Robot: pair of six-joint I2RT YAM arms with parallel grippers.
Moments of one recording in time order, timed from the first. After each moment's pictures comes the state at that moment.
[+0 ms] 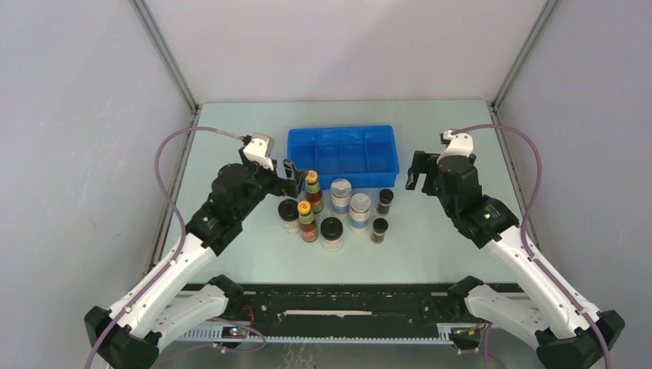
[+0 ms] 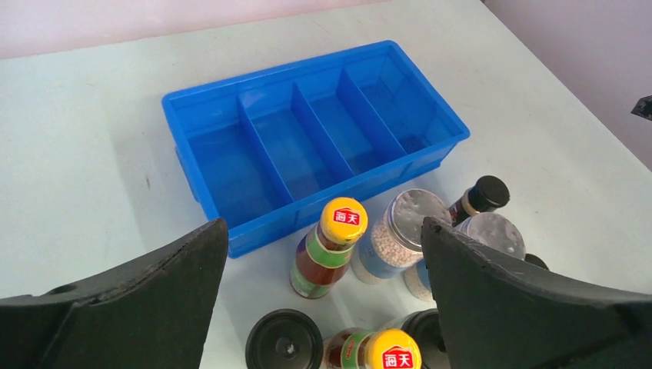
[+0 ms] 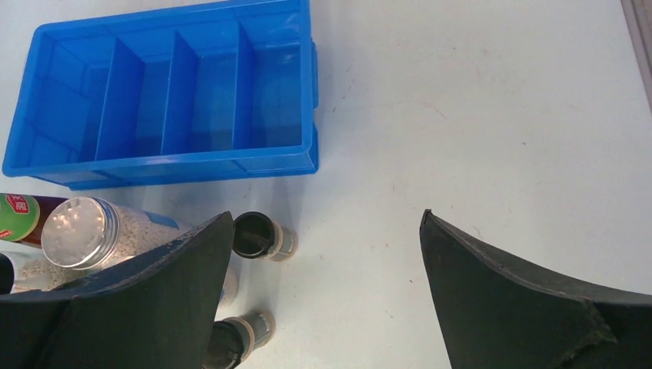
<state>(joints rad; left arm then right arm) -0.56 0.85 0.80 -0.12 -0.05 -0.20 0.54 0.90 0.94 -0.50 0.44 0.33</state>
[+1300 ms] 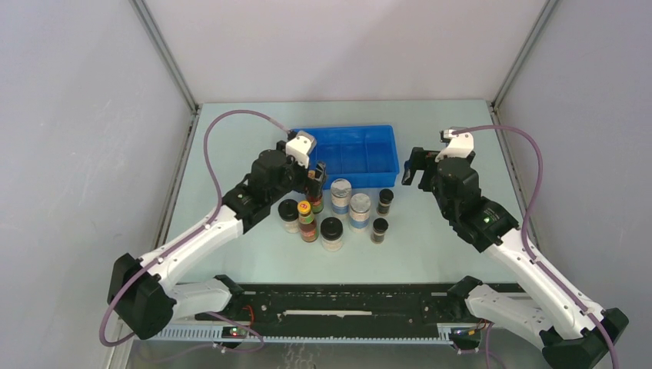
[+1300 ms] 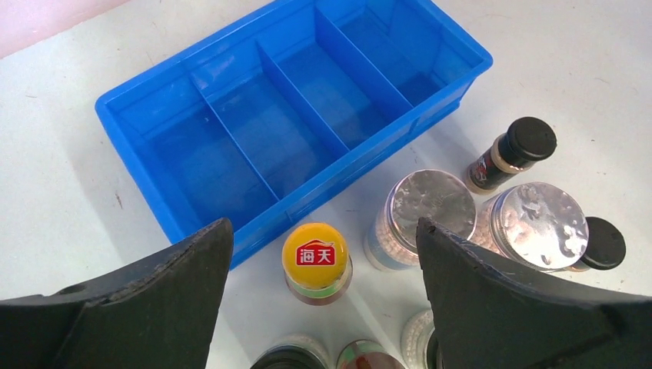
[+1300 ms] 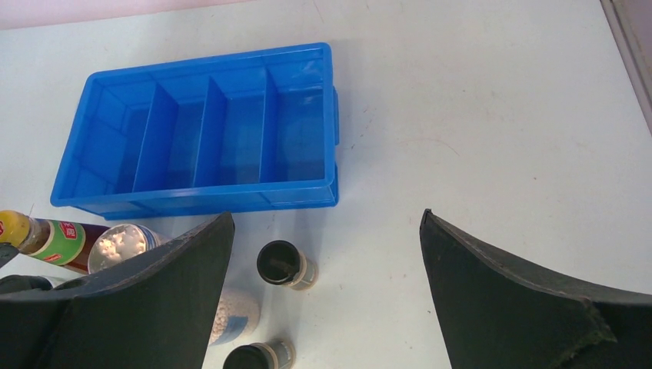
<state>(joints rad) -0.64 1.15 0.88 -0.07 -0.04 -0.02 0.61 0.88 0.94 -0.40 0.52 0.33</state>
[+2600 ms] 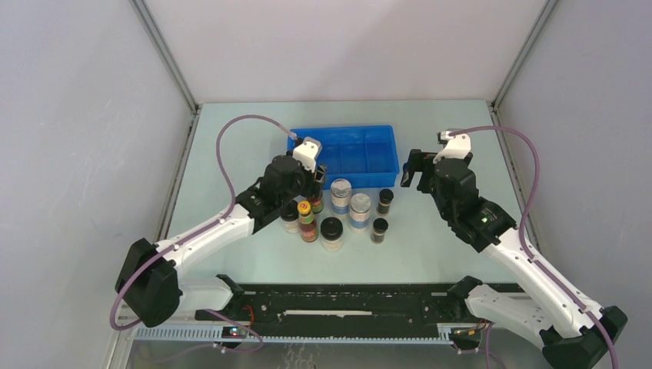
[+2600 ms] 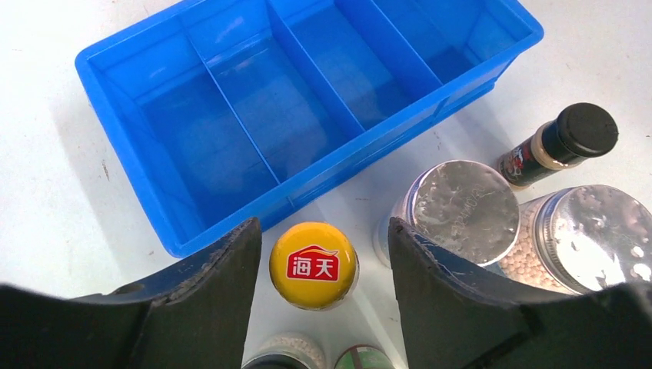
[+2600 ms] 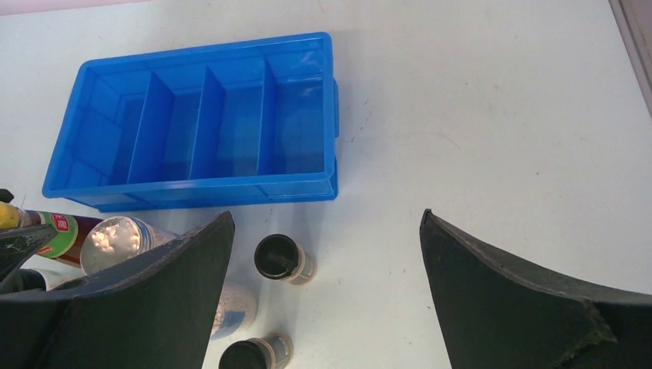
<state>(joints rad) -0.68 1.24 0.83 0.00 -0.14 -0.06 0.61 0.89 0.93 -0.40 0.52 0.33</state>
